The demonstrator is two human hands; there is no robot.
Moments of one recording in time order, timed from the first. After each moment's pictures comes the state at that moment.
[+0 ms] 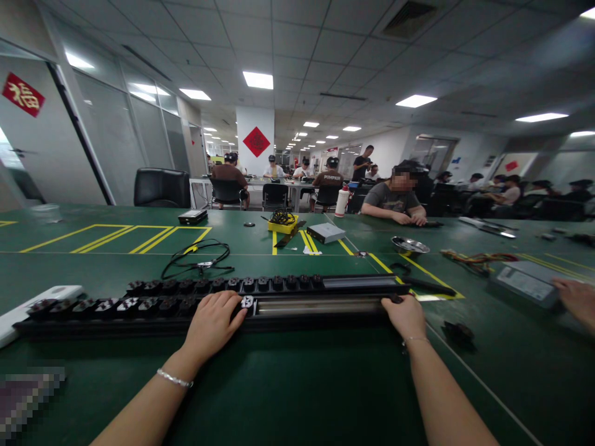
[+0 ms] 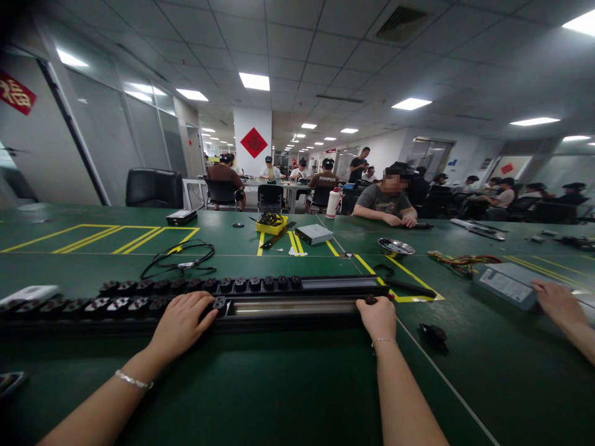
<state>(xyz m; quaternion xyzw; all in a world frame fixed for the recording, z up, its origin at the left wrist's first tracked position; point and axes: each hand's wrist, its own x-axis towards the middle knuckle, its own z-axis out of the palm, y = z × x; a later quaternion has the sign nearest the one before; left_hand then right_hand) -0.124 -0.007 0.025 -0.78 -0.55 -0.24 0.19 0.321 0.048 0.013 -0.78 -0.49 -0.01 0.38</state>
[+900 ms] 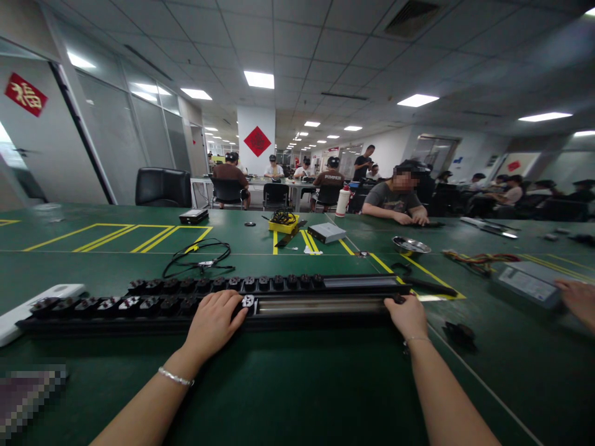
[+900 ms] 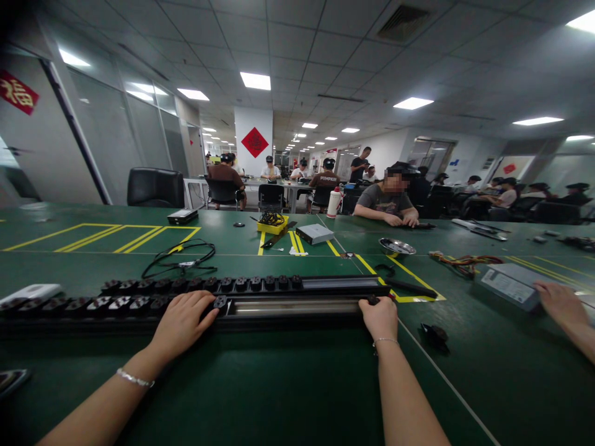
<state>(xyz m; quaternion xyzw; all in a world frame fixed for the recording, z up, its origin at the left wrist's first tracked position) -0.123 -0.007 0.026 -0.78 -0.55 -0.24 0.19 0.319 0.046 0.016 -0.79 -0.49 0.00 0.36</state>
